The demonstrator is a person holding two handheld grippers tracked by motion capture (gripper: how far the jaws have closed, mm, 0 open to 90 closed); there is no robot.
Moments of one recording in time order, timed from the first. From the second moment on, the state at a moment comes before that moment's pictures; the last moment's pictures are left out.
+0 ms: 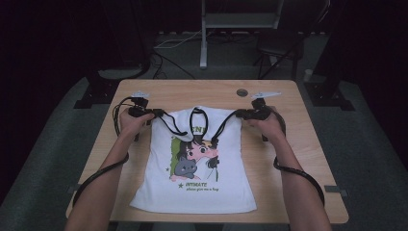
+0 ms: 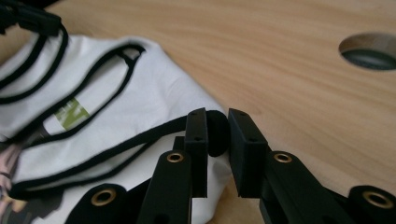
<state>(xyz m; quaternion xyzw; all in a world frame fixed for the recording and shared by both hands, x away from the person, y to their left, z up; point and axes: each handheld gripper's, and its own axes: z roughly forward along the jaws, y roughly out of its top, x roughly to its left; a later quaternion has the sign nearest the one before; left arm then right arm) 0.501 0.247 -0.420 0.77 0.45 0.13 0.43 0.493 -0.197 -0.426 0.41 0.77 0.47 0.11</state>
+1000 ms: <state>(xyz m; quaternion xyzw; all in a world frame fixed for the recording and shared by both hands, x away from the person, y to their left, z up) 0.492 0.245 -0.392 0.76 0.44 0.15 0.46 0.486 -0.201 -0.413 0.42 0.76 0.49 0.12</state>
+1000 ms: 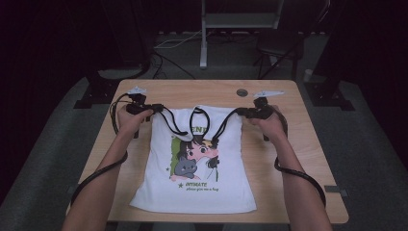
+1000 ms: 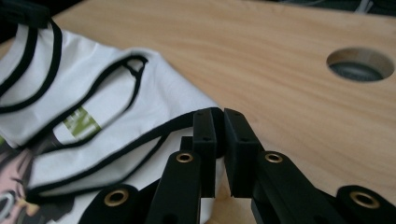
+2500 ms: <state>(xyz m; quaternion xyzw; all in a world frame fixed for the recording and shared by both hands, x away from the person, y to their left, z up) 0.410 0.253 -0.356 0.77 0.34 0.12 0.53 0.399 -0.235 -0.379 0.32 0.74 0.58 0.08</state>
